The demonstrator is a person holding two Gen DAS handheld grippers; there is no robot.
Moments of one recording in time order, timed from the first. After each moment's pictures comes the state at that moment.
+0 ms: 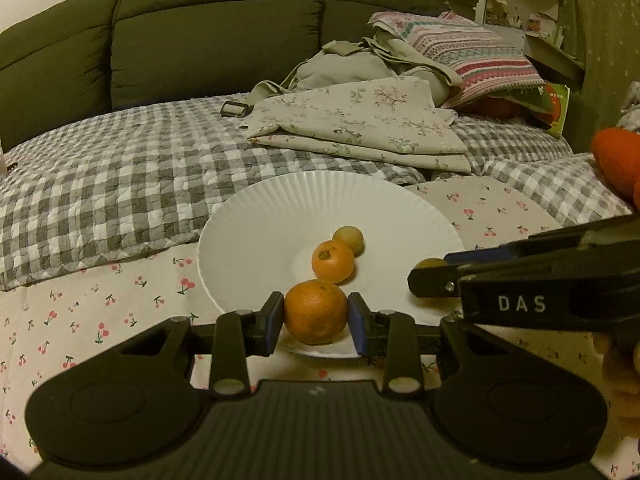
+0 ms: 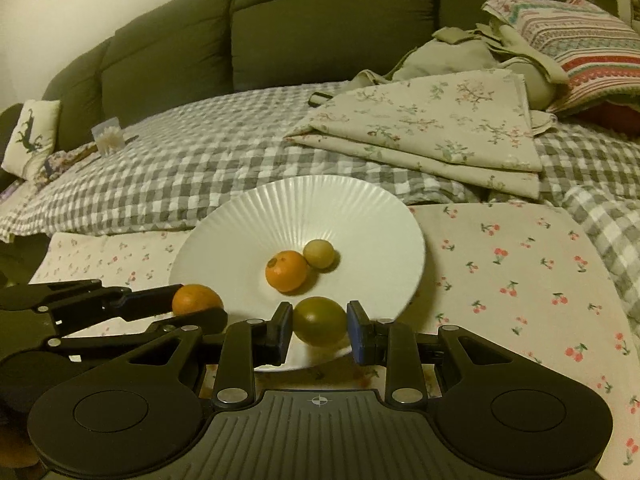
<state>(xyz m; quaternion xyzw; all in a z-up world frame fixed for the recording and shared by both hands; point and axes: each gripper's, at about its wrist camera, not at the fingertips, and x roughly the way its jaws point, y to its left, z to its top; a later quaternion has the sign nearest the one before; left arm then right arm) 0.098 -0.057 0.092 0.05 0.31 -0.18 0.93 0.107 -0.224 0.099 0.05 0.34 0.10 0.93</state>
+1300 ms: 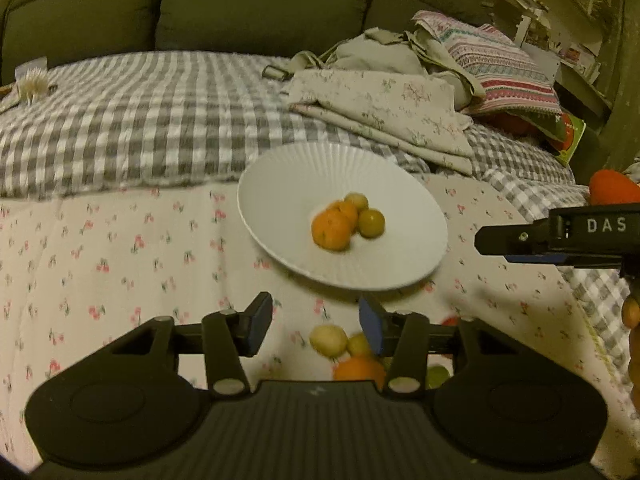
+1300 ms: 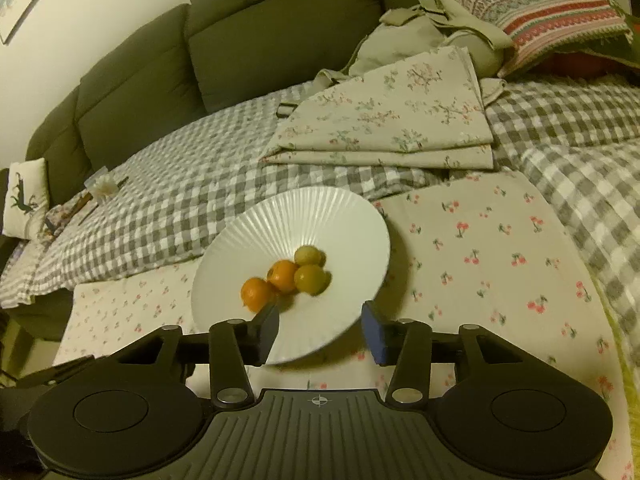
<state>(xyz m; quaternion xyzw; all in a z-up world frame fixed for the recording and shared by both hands) 0.050 -0.025 0.115 -0.04 0.38 -0.14 0.91 0.075 -0.262 0.144 0.15 0.38 0.07 0.91</state>
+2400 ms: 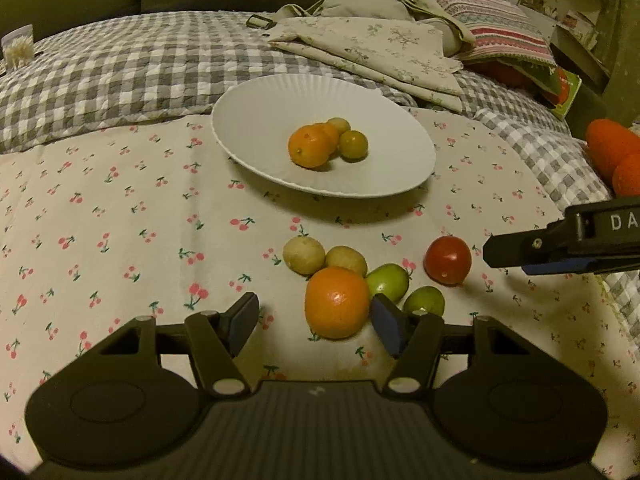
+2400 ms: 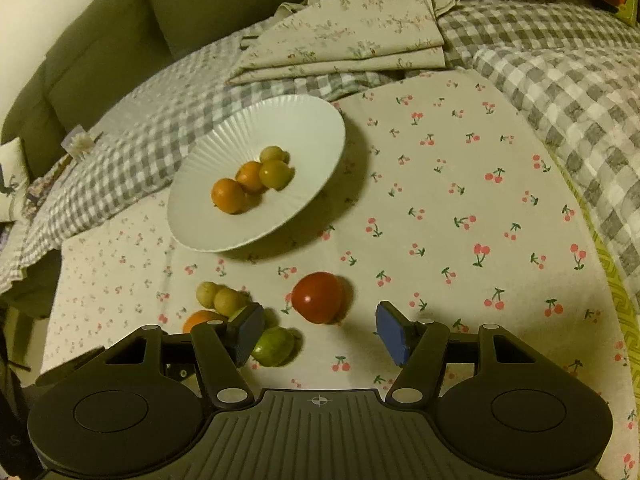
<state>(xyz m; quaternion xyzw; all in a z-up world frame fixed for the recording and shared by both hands) 0.032 -0.044 0.077 -0.02 0.42 -0.16 0.90 0.035 -0.270 0.113 0.17 0.47 0.04 0.87</state>
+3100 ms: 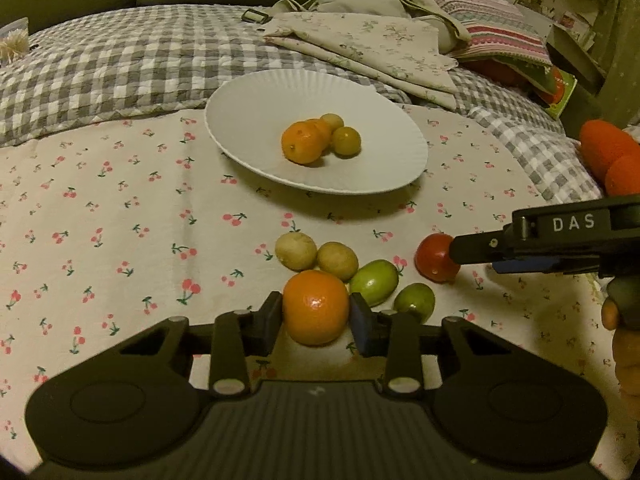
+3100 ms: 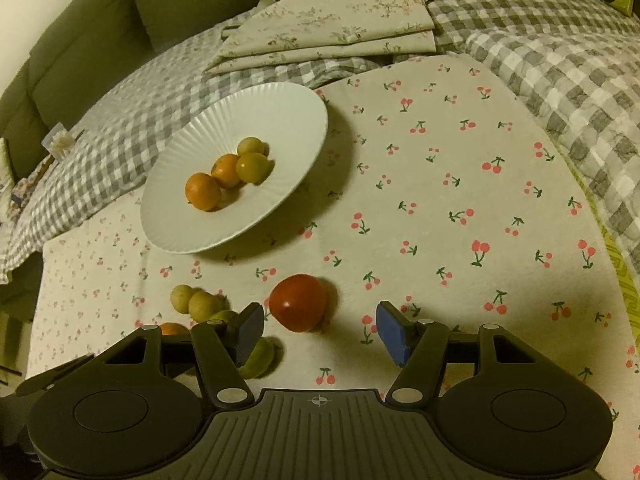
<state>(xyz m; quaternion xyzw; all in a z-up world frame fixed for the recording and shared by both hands) 0.029 -0.043 0.080 -0.03 0.43 -0.16 0.89 0.051 -0.272 0.094 0.17 0.47 0.03 0.86</state>
